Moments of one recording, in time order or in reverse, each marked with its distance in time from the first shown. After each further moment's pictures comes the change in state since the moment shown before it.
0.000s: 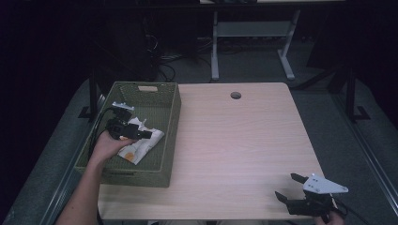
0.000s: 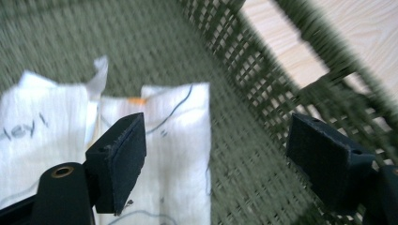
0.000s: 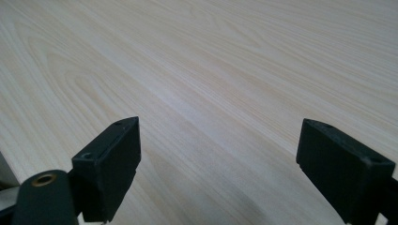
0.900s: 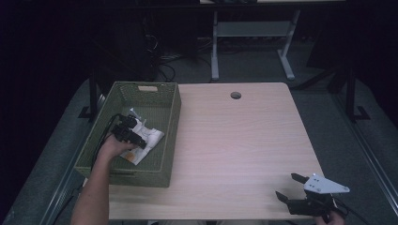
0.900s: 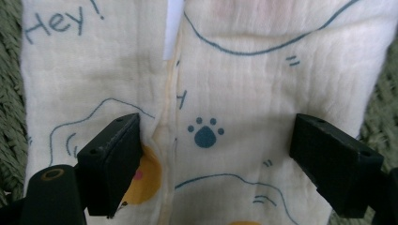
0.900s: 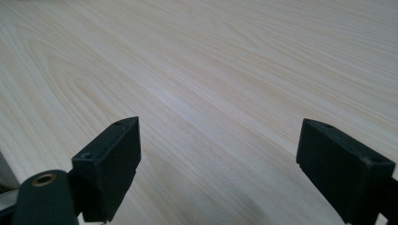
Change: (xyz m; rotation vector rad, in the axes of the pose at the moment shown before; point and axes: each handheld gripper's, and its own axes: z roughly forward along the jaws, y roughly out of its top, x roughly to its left) left arm 0.026 -0.009 0.053 0.393 0.274 -0.063; right arm -0.002 -0.001 -0.001 -0.008 0.006 0.010
